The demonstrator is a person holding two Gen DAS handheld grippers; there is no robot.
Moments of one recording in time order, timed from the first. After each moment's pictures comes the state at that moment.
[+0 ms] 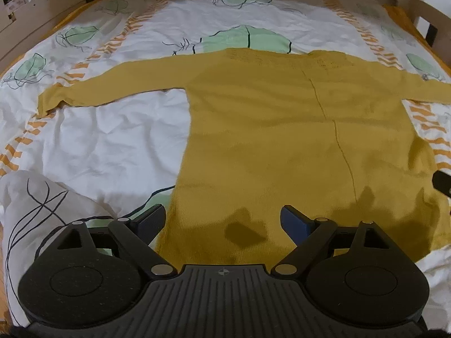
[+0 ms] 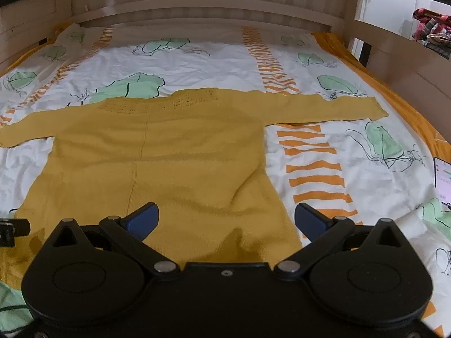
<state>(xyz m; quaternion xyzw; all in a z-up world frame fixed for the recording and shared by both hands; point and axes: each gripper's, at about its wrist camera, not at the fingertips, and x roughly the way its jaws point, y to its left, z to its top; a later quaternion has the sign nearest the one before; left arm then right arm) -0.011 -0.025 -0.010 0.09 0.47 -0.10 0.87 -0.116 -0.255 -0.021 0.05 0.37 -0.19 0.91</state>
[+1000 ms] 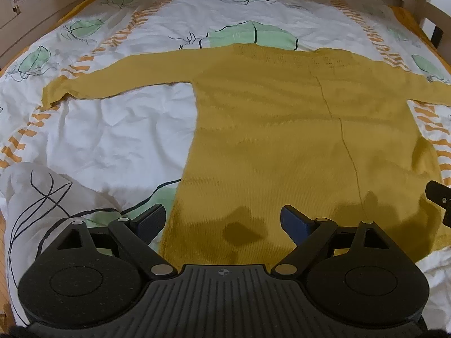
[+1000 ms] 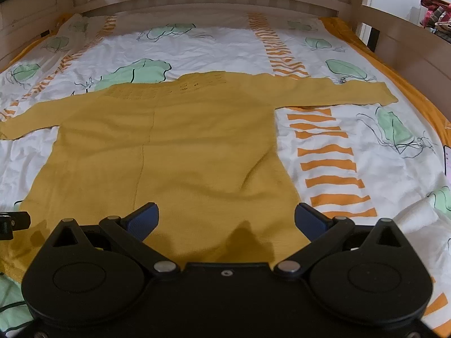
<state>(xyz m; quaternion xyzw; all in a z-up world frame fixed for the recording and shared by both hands) -0.010 -0.021 -0.011 0.08 0.48 -0.09 0.87 -0.109 -0.251 -0.027 0.07 0.39 -0.18 0.90</state>
